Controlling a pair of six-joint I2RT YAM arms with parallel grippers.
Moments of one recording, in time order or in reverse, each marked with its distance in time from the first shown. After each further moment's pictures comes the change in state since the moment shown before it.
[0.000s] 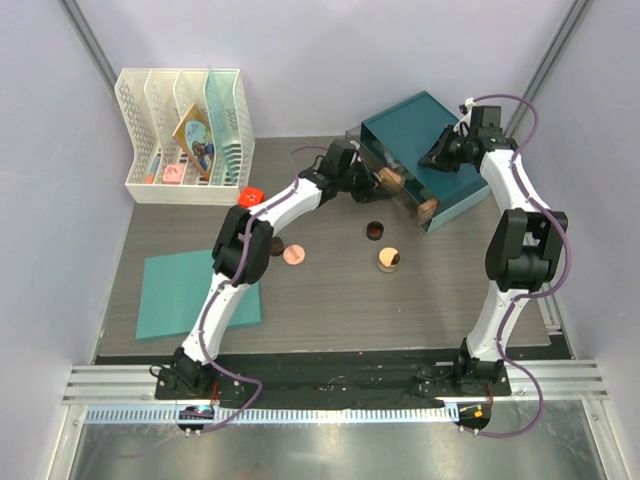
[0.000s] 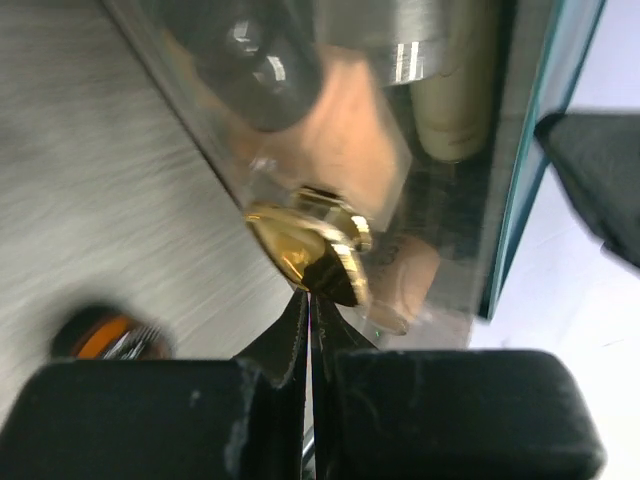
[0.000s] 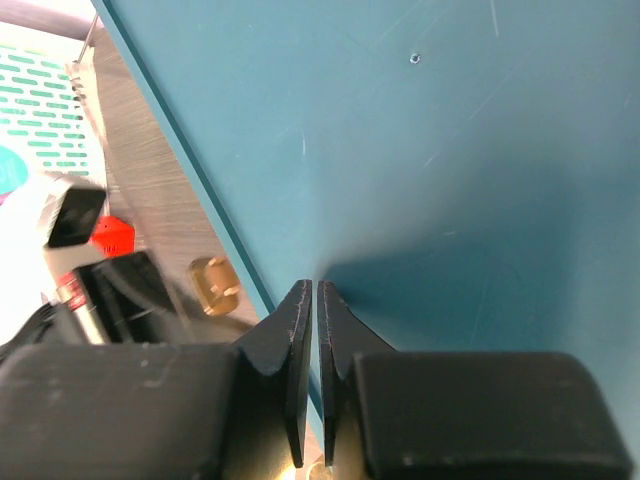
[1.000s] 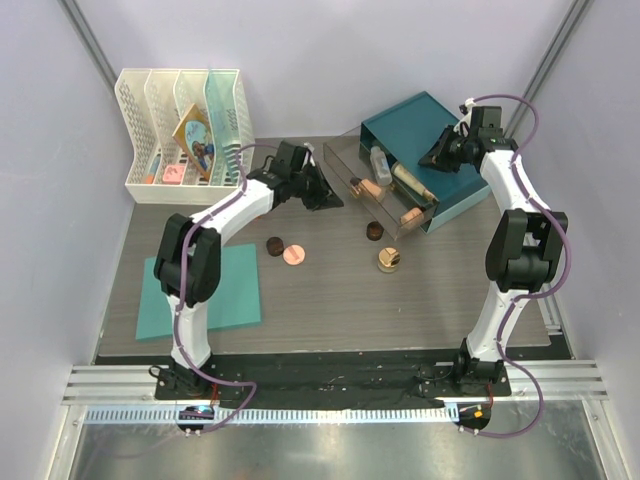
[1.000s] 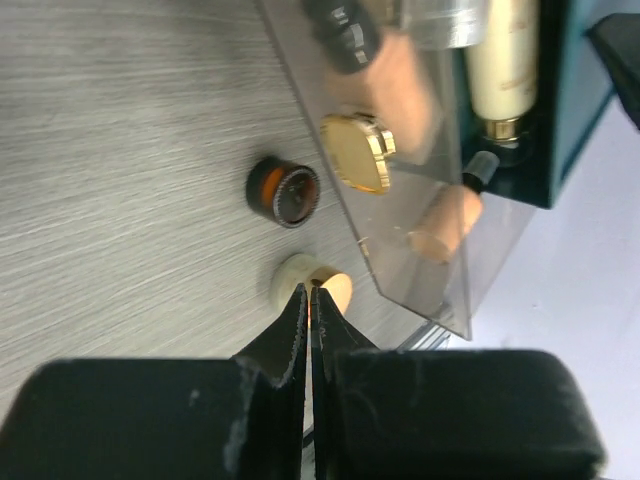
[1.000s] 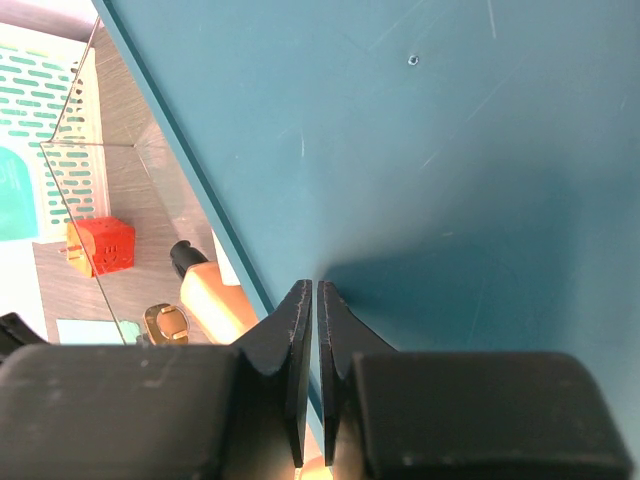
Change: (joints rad) left arm 0.135 -0.433 -0.455 -0.117 -0.034 0.205; right arm -0.001 -0.002 -0.005 0.007 0.000 0.000
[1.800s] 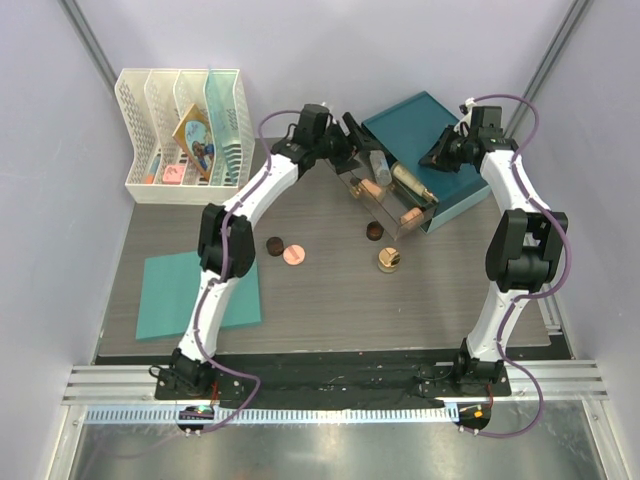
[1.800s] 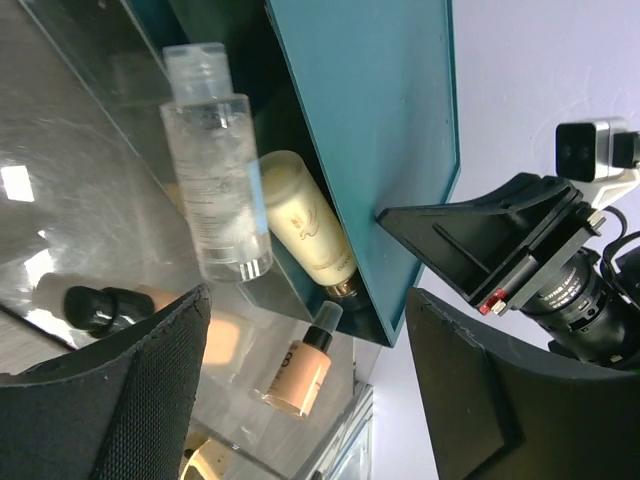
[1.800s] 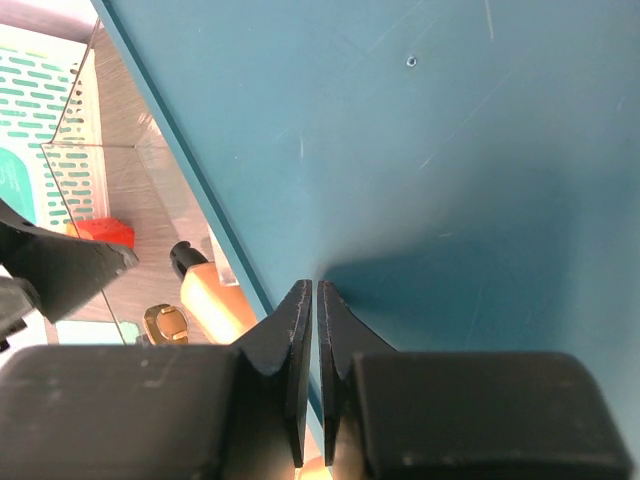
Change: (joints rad) left arm -0.022 0.418 0.687 -0.010 -0.003 -0.148; right arm 0.000 -0.001 -0.001 0.002 0.002 -0.001
